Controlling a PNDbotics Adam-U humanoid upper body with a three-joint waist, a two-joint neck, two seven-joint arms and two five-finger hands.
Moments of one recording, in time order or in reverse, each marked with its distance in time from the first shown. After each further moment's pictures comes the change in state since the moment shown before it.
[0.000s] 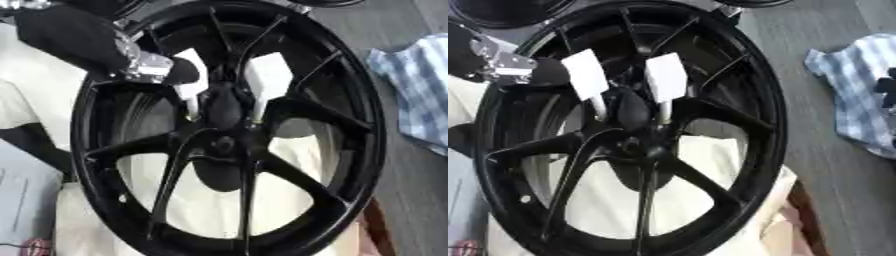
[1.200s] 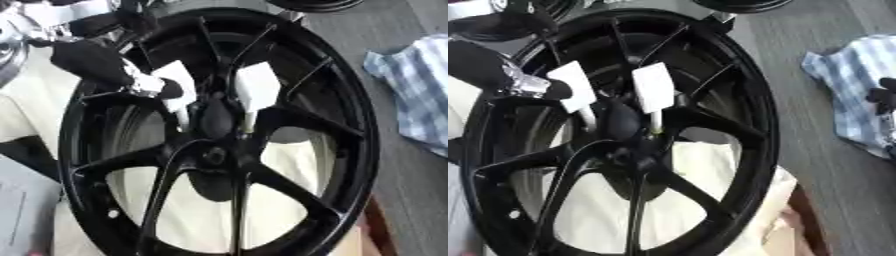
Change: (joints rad) left arm 0.021 -0.035 -0.016 0.137 -0.027 -0.028 -0.028; right arm -0.016 0.009 0.000 0.000 0.001 0.030 -0.002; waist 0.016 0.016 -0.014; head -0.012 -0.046
